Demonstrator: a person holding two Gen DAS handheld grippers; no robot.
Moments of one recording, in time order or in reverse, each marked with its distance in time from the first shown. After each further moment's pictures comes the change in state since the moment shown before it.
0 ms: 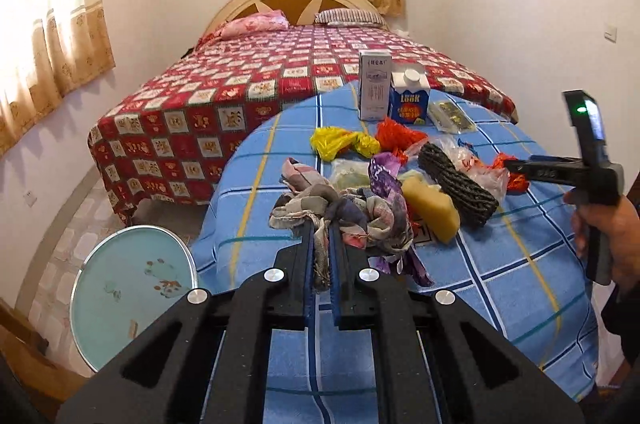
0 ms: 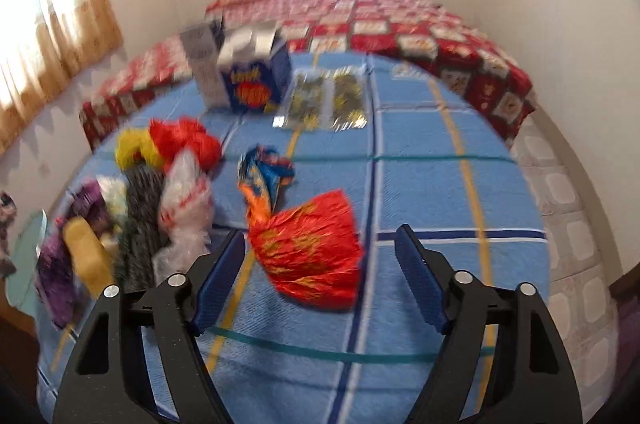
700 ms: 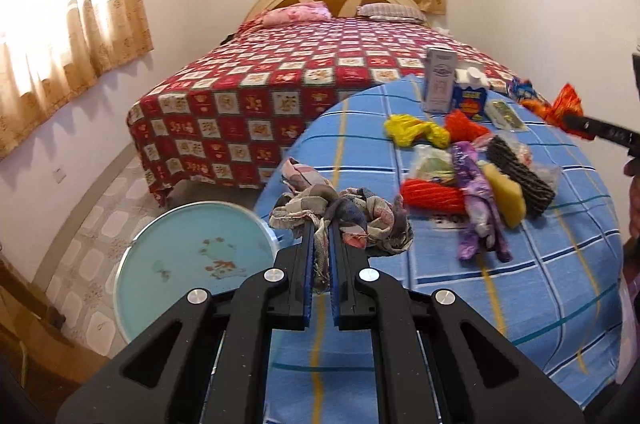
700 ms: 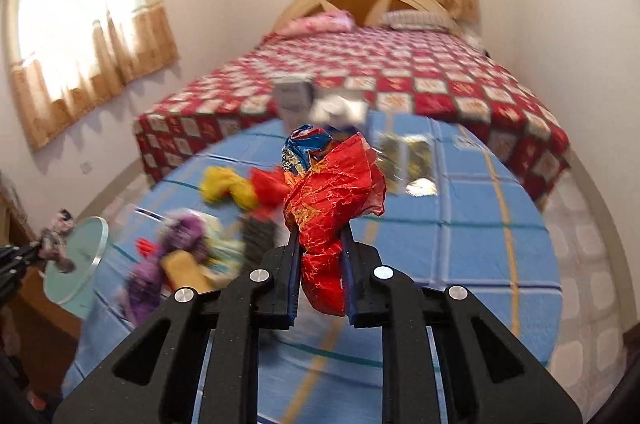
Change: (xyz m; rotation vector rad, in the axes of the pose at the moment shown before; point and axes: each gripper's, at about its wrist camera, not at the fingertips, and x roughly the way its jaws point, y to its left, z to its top) left arm -0.013 0.069 -0.016 -0.066 0.026 0.132; right arm -0.068 0.055 0.024 -0.101 -0.187 0.177
